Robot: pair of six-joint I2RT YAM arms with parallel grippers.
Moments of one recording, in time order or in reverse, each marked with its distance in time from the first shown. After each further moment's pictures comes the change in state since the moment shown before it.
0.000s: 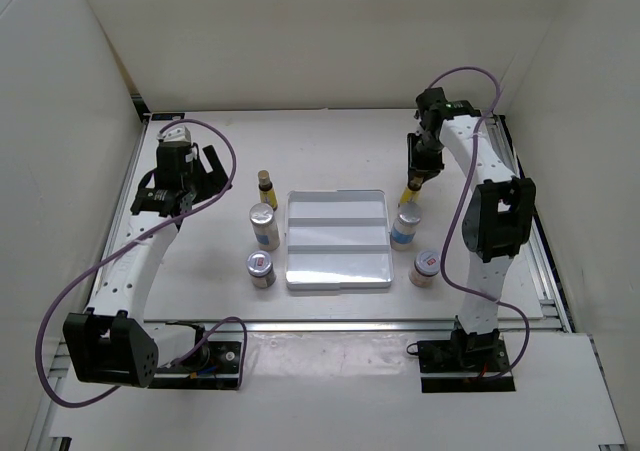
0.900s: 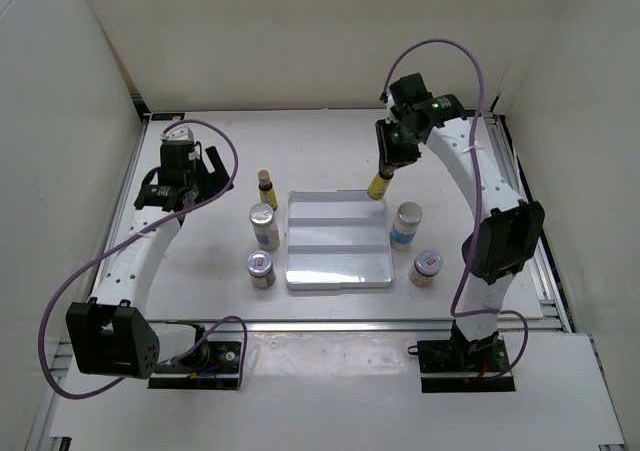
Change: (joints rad) left arm 0.000 0.043 0.002 0.003 0.004 -0.002; right arm 0.181 -0.173 0.074 -0.008 -0.040 -0.039
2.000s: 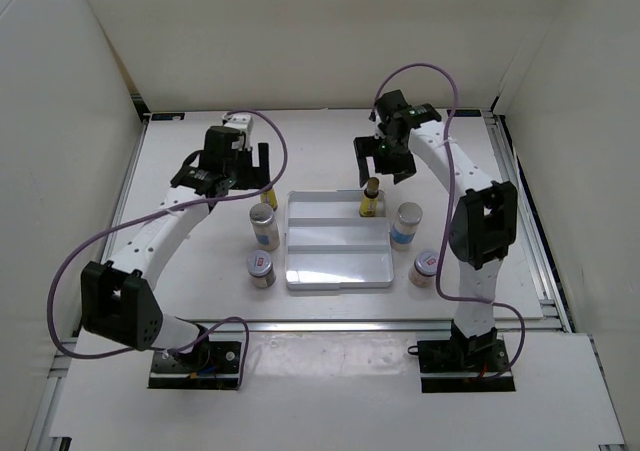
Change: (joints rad) left arm -0.216 0.157 0.131 0.054 0.017 0.213; right arm 0.022 0.159 -0.057 0.056 -0.049 0.027
